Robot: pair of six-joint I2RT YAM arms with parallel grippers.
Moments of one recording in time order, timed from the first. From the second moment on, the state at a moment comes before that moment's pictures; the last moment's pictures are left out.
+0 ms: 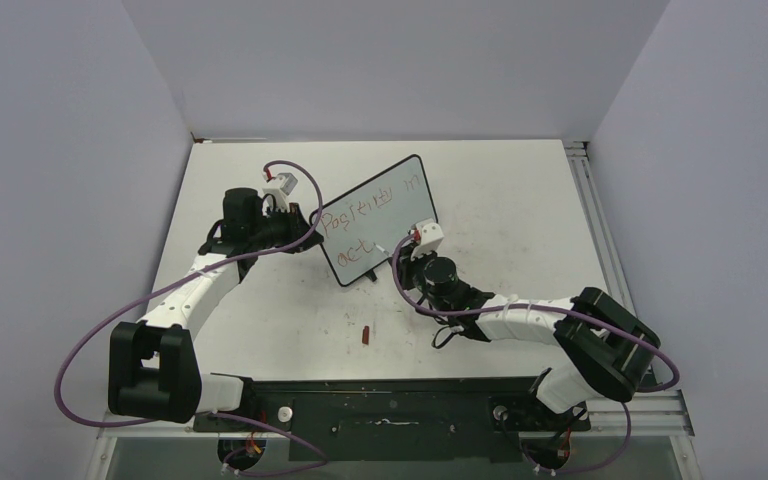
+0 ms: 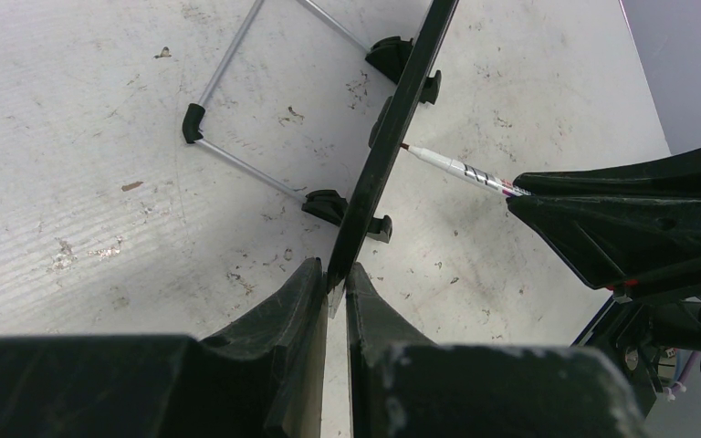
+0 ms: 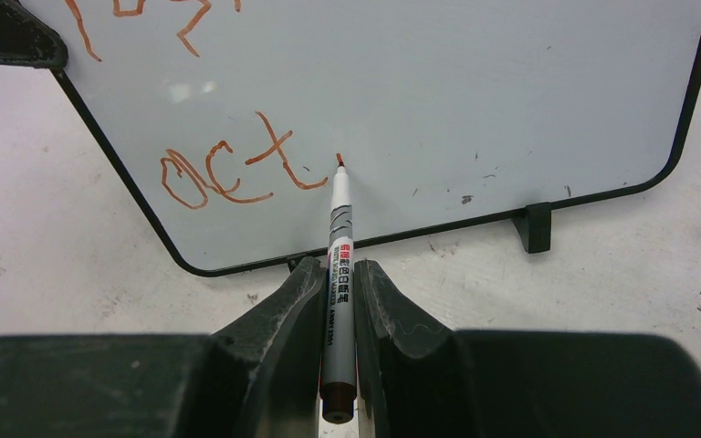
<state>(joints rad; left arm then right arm) -0.14 1.33 0.85 -0.12 0.59 -0.26 0.86 1.48 0.58 0.65 0.29 0.28</state>
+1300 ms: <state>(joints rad) -0.14 1.33 0.85 -0.12 0.59 -0.26 0.89 1.41 0.59 0.62 0.32 0.26</state>
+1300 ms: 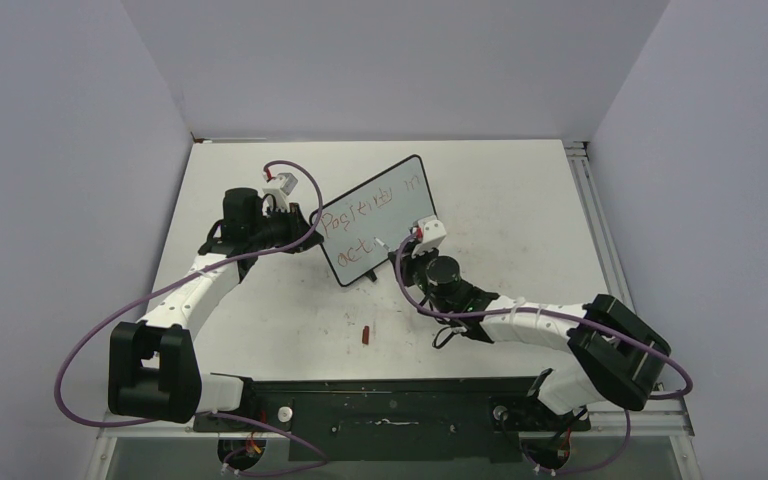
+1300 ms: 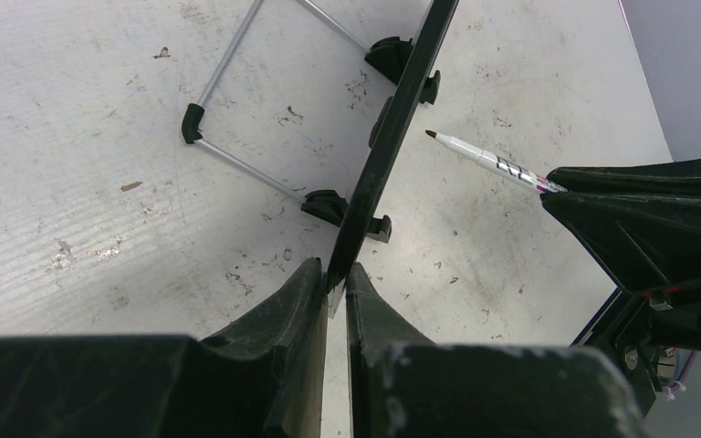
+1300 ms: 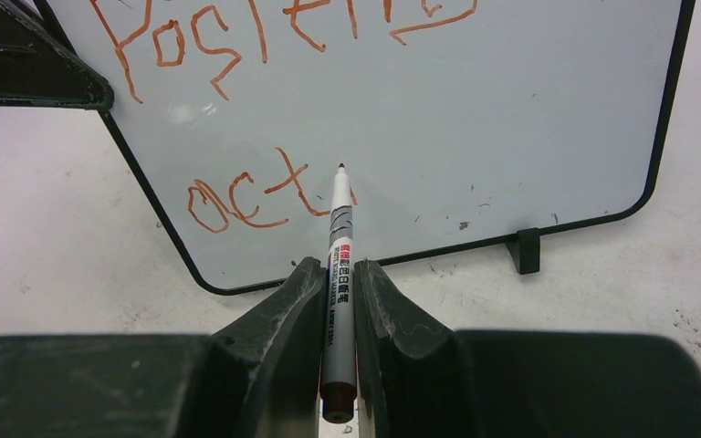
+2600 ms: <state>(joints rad) -0.14 1.33 0.85 -0.12 0.59 -0.26 0.89 1.43 0.58 0.65 0.35 0.25</state>
